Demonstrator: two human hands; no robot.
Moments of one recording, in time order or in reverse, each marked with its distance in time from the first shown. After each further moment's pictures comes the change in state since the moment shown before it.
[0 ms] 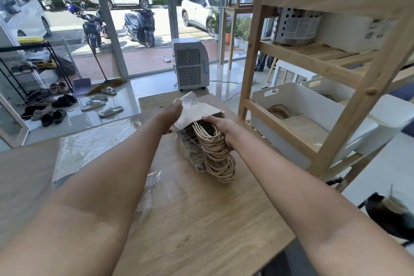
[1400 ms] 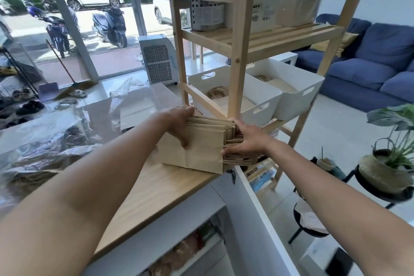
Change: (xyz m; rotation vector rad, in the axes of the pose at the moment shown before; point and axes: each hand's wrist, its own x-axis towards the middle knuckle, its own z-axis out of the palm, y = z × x) left_hand -0.151 0.037 0.190 1.236 -0.207 0.589; right_hand -0.127 0.103 -0.295 -1.051 -0.029 -0.582
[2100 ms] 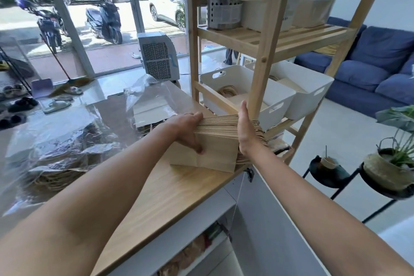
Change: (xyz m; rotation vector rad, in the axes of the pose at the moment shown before) left_hand -0.029 -0.041 0.022 -0.072 0.086 0.121; right_hand 0.050 -0.089 0.053 1.087 0.455 0.209
